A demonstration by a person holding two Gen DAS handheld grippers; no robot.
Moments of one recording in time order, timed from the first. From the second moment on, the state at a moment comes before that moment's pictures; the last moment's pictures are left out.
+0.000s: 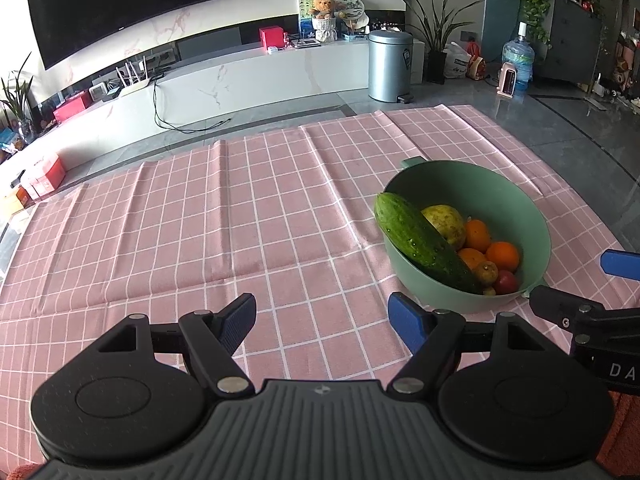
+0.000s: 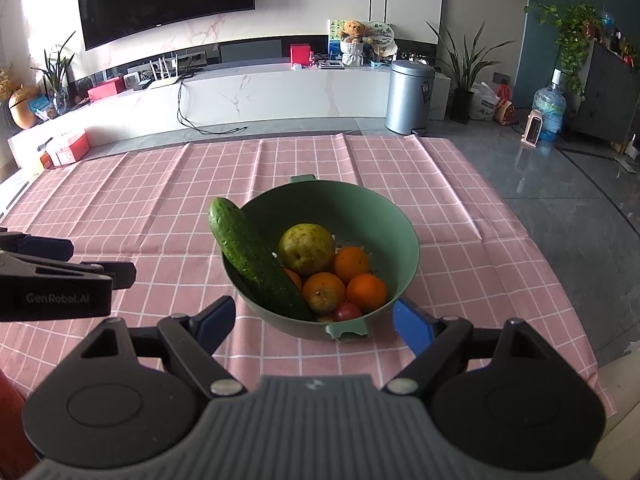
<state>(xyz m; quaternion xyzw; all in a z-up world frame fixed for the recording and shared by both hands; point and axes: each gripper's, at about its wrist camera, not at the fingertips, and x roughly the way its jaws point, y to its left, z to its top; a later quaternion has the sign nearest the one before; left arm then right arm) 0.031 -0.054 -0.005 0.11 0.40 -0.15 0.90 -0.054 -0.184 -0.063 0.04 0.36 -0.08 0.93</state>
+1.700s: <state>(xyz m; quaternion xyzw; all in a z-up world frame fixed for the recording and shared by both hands) 0.023 -0.051 0.001 0.11 0.39 -0.15 0.90 -0.062 -0.180 -0.056 0.04 0.36 -0.08 0.93</state>
